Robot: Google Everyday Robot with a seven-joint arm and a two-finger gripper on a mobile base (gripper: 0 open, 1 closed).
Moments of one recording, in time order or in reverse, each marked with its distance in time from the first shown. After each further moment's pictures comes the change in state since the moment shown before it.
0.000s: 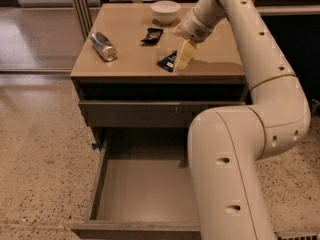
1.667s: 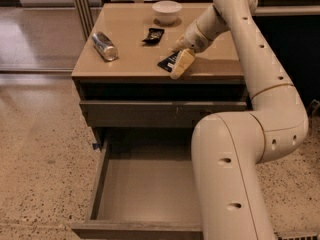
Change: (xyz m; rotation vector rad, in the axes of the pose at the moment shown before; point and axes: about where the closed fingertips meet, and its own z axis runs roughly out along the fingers) arm 0.025 -0.015 0.032 0.021 -0.064 0.111
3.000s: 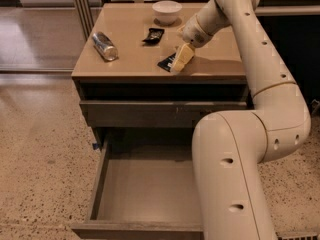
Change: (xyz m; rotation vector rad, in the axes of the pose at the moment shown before) arm -0.016 -0.008 -0.013 0.049 -0.033 -0.025
